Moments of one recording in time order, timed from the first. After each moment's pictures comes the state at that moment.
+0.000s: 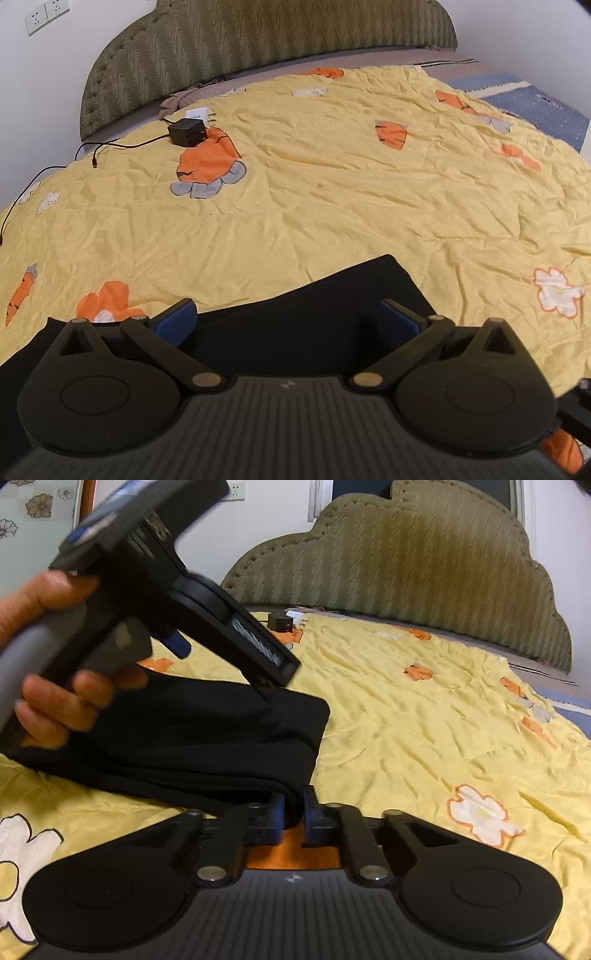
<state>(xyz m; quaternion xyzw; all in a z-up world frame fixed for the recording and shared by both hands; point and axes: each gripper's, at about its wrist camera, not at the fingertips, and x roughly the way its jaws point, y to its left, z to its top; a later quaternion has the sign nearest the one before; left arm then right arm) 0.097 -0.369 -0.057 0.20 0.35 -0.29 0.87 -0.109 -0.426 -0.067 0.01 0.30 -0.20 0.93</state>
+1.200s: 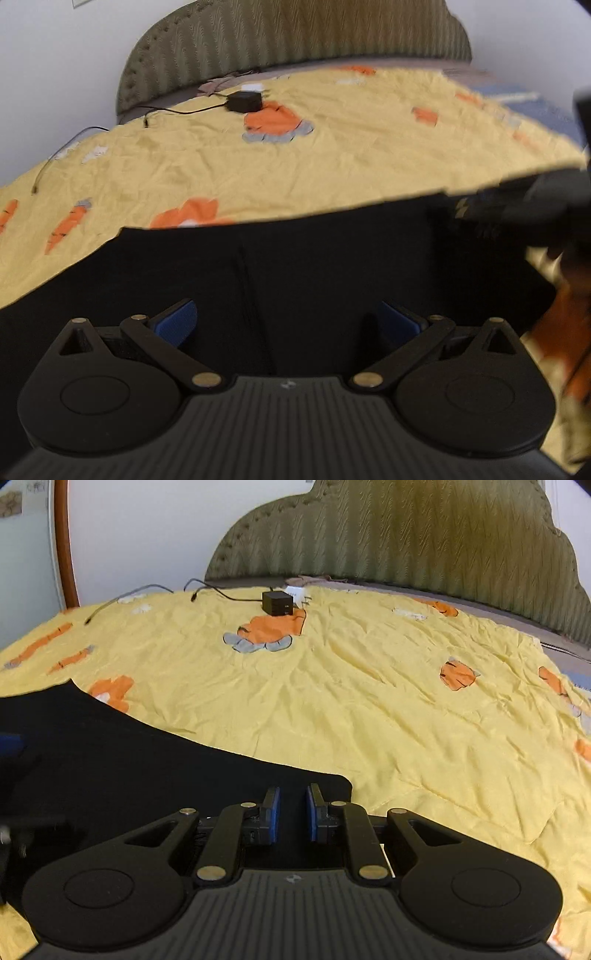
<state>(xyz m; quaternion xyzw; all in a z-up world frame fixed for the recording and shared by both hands) 0.071 -0.248 -0.076 0.19 0.34 -0.27 0.88 0.001 -0.483 -0.061 0.05 0.36 -0.19 0.91</state>
